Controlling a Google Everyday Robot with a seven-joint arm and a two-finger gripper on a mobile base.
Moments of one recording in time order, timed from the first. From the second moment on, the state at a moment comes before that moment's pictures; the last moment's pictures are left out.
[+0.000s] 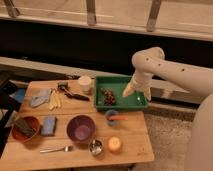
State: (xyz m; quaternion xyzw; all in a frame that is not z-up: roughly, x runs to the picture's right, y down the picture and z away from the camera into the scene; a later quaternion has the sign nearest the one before) arm 0.184 0.042 0.765 -0.22 0.24 0.73 0.60
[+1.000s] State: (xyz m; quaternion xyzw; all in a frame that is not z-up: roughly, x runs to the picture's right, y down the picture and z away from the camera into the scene) arm 0.161 0.025 0.766 -0.21 0.20 0.72 0.63
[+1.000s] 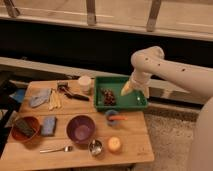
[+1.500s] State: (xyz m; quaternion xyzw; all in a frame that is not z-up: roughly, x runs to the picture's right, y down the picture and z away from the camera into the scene) arm 0.084 0.004 0.772 -0.25 0.14 0.71 0.65
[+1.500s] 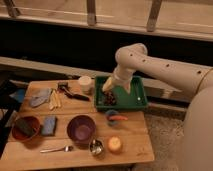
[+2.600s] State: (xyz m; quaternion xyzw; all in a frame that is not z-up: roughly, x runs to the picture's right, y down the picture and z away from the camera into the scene) arm -0.013 -0.026 0.785 -0.27 0.06 0.70 0.65
